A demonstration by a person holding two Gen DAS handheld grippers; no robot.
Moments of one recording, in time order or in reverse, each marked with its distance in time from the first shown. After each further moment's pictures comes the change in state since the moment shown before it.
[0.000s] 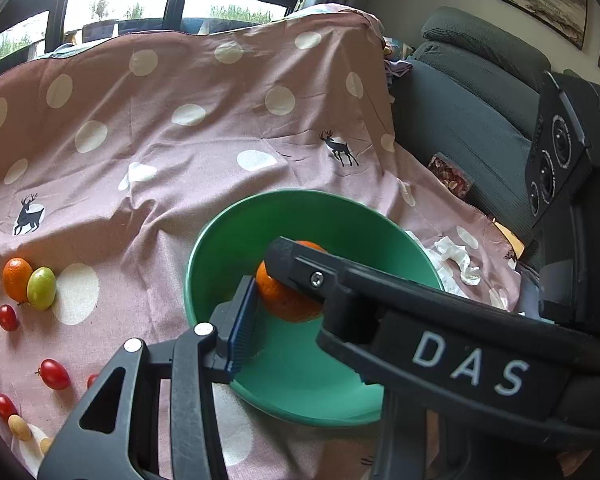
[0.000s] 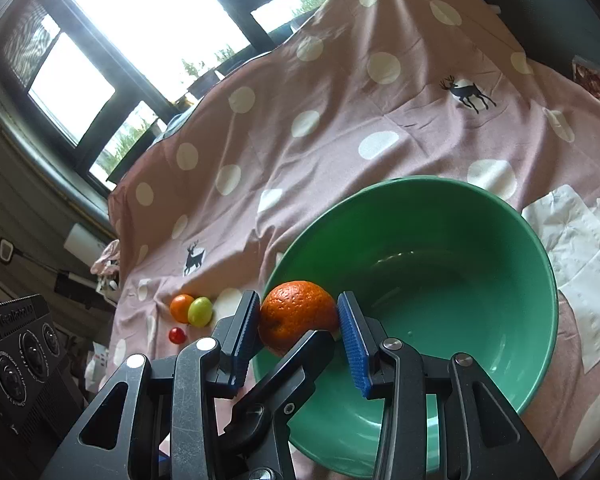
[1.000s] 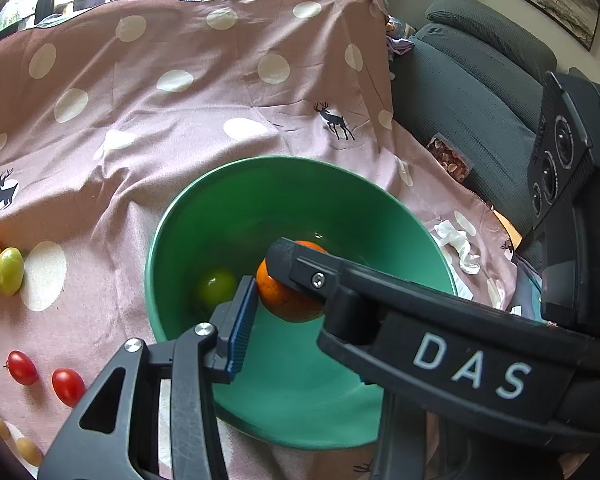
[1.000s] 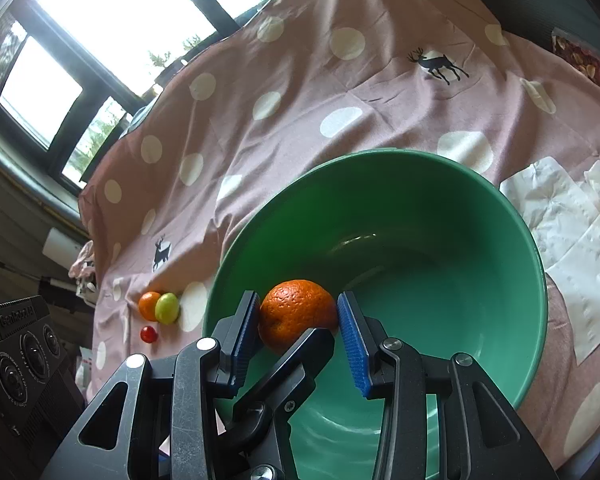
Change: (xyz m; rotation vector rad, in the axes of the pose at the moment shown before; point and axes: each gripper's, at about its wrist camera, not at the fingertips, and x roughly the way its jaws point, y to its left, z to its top) left arm 0.031 0.003 -0.004 -0.035 0.089 -0.042; right arm 0.017 -0.024 0.002 0.057 0.067 -0.074
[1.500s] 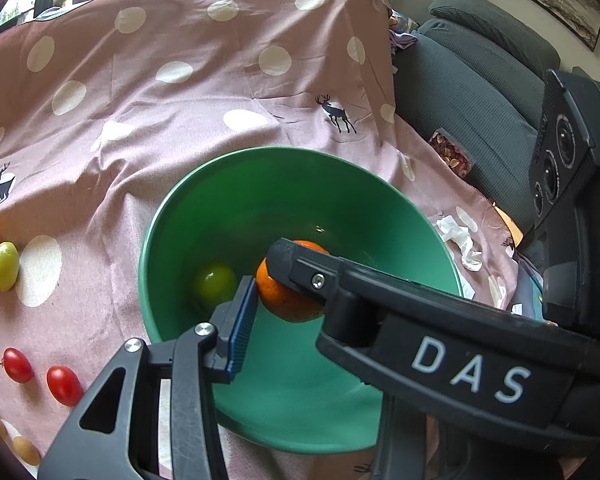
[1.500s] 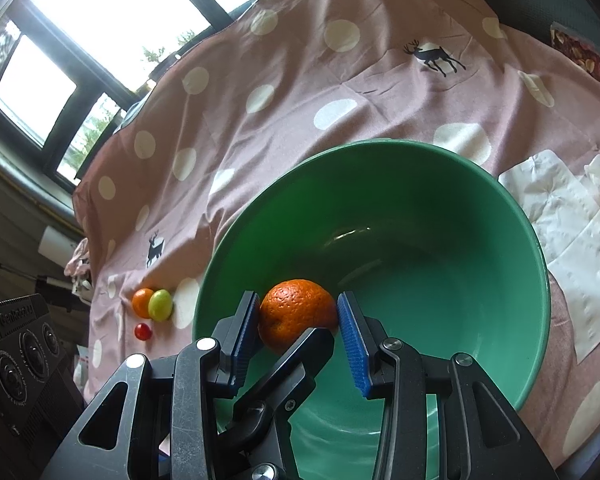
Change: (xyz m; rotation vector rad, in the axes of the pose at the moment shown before) left arm 0.007 0.003 0.000 -0.009 0.020 -0.005; right arm 0.004 -0.003 0.001 0.007 0.022 -0.015
